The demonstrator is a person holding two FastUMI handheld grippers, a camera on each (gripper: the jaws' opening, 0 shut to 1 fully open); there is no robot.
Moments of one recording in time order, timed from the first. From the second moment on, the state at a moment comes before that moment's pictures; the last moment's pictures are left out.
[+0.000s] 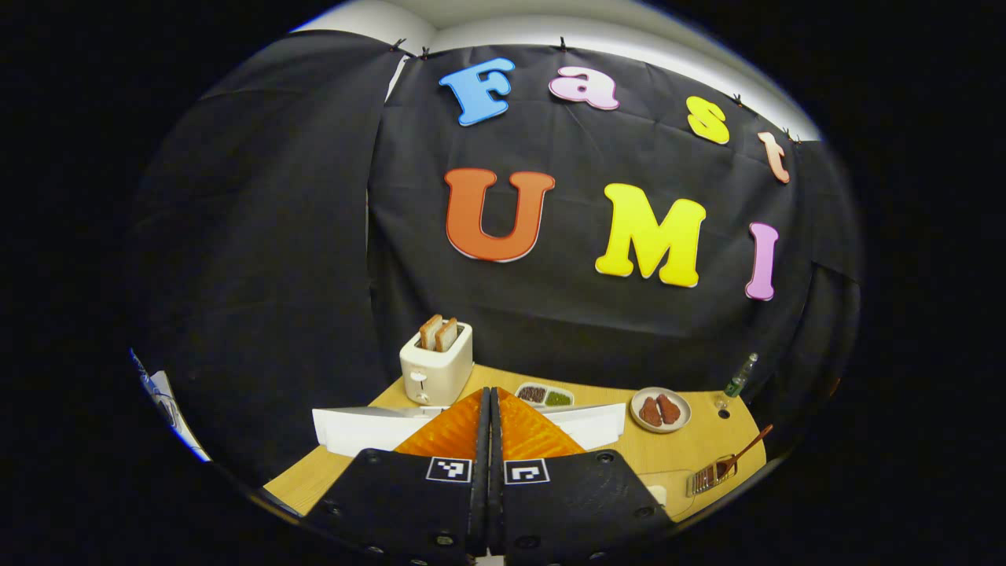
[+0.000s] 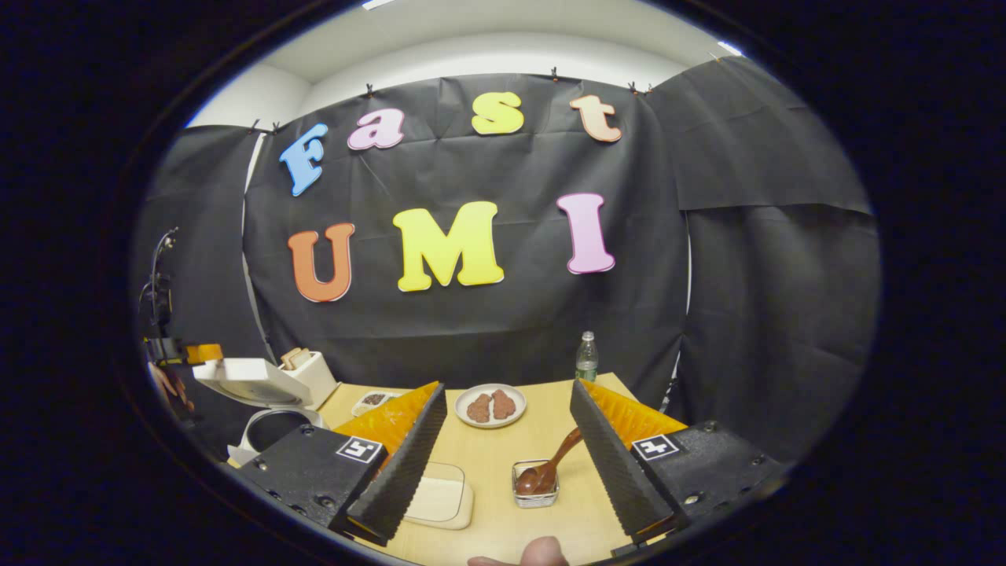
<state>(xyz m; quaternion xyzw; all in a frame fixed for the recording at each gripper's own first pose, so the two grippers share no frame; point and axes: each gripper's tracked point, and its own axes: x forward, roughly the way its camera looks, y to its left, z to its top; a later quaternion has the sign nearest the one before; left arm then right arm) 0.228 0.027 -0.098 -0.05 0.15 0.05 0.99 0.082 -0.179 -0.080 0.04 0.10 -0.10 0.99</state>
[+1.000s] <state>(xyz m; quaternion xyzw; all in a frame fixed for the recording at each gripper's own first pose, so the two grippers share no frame) 0.163 -0.031 -0.021 -0.03 0.05 0.04 1.00 0.084 -0.231 -0.173 0.07 0.17 -0.10 0.98</state>
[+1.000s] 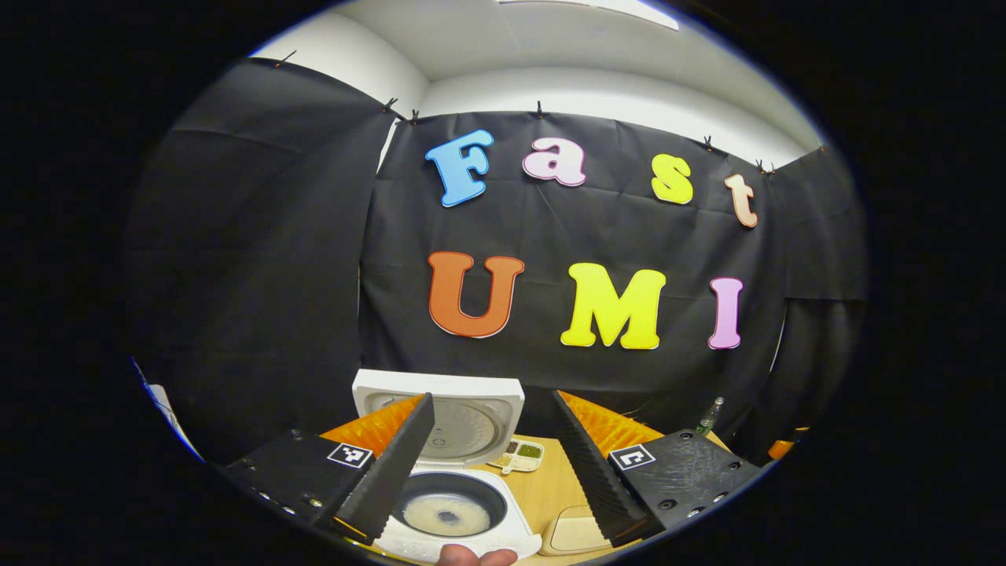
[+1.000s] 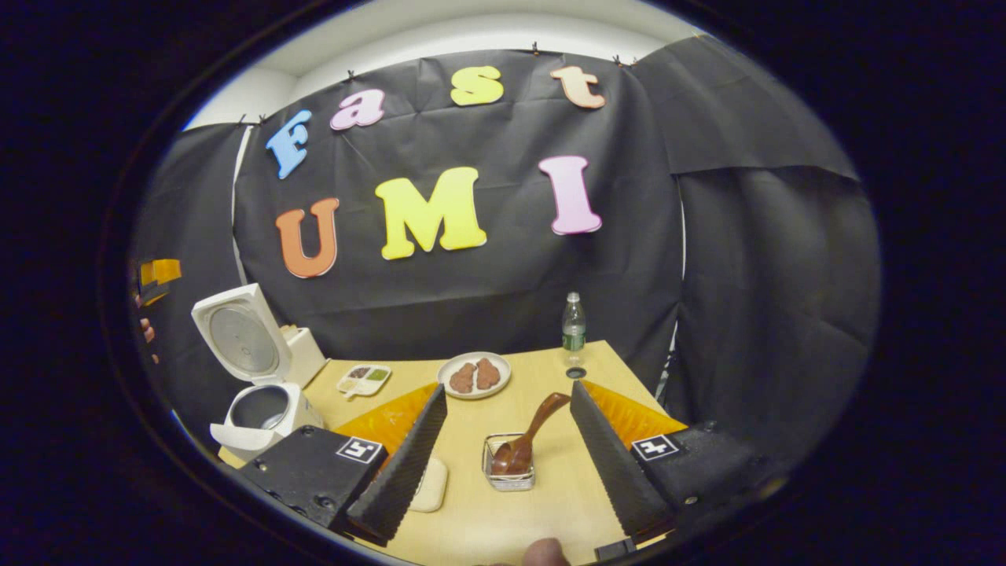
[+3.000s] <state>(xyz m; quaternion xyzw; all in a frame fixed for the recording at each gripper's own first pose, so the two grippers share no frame) 0.131 -0.026 -0.040 -0.01 0.05 0.05 1.00 0.176 -0.222 -0.249 0.07 0.27 -0.07 0.96</state>
